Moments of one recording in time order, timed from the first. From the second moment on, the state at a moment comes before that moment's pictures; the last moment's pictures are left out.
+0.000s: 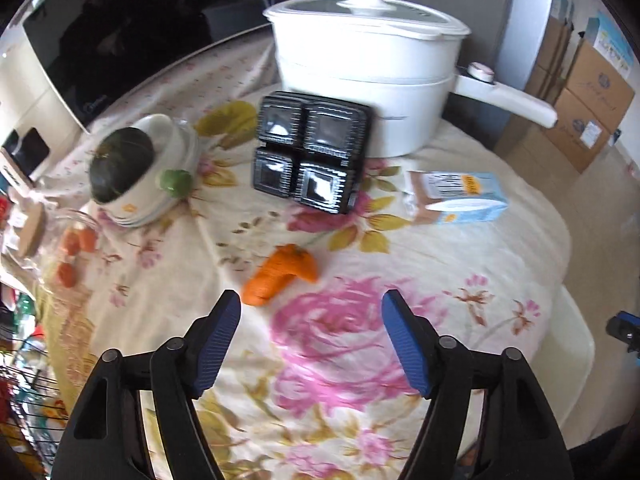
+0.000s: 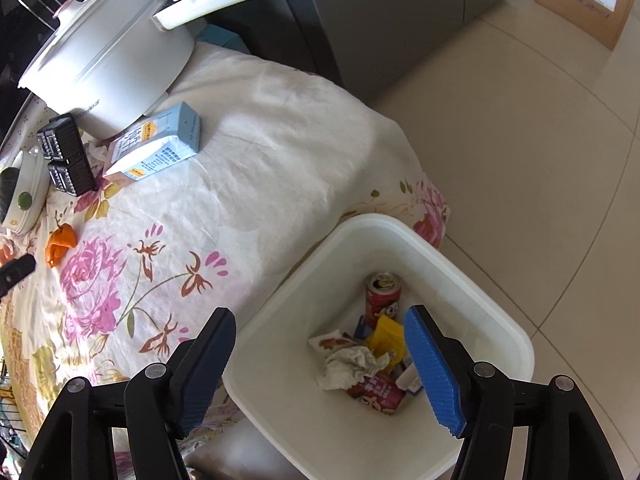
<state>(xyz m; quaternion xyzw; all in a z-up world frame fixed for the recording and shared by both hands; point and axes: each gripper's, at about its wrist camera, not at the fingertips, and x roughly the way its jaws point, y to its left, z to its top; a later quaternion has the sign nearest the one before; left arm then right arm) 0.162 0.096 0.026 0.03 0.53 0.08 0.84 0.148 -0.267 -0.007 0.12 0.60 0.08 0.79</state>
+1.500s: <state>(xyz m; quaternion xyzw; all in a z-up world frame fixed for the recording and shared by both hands) 0.143 0.165 0.023 -0.18 0.54 0.02 0.82 0.266 -0.094 -0.017 0.03 0.51 0.17 0.84</state>
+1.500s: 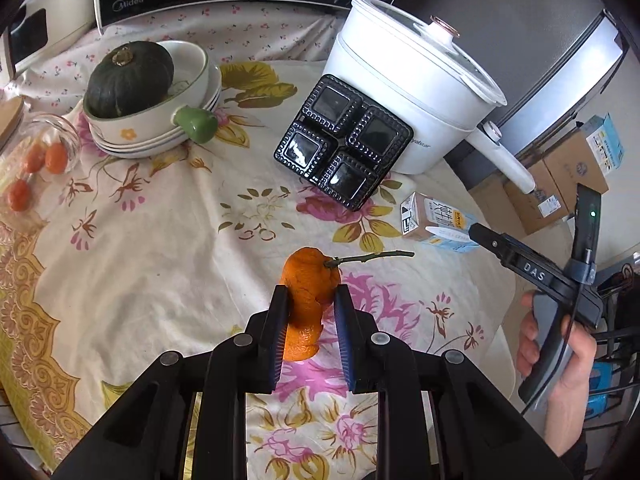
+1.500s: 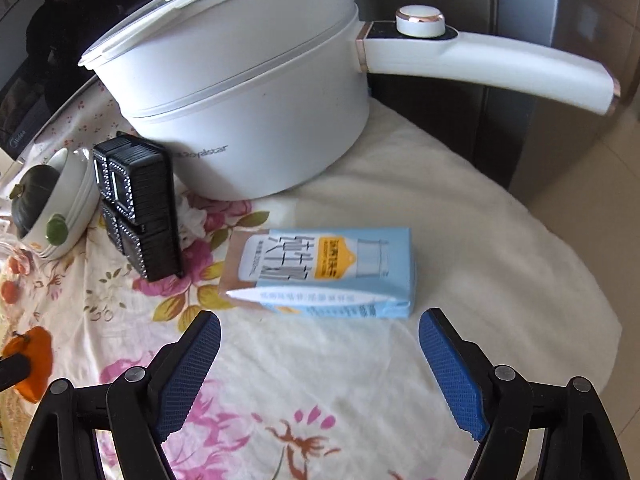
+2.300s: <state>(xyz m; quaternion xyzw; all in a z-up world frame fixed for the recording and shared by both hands) 0.143 0.176 0.020 -0.20 0.54 0.01 0.82 0.291 -0.078 -0.057 -0.10 0.54 0.35 0.76</state>
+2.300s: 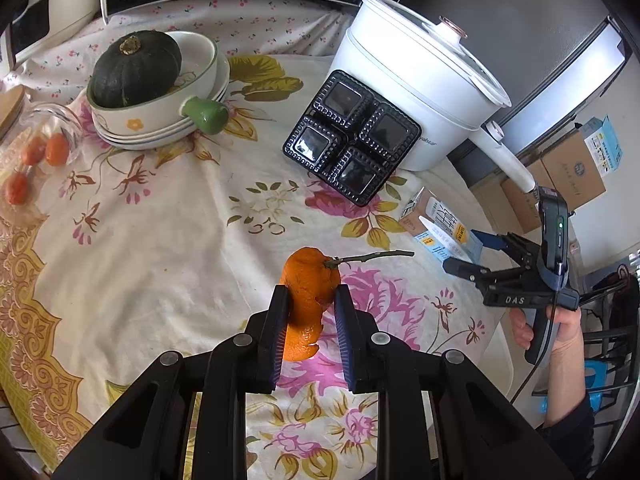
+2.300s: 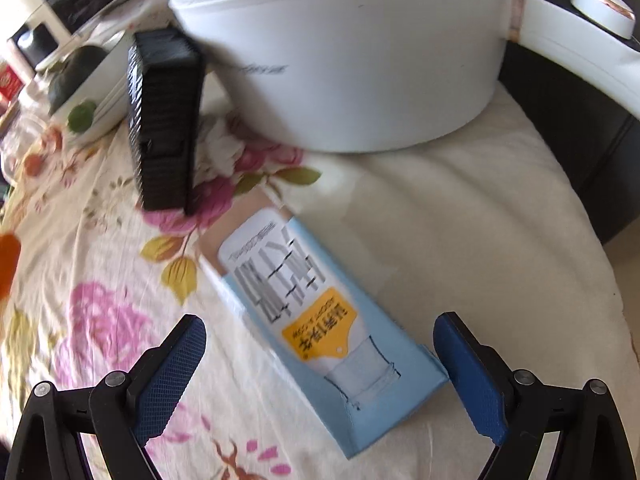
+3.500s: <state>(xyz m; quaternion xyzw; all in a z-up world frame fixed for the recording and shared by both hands) 0.136 0.151 0.027 -0.11 0.53 0.05 0.84 0.262 -0.068 -0.105 -0.14 0.54 0.24 0.79</state>
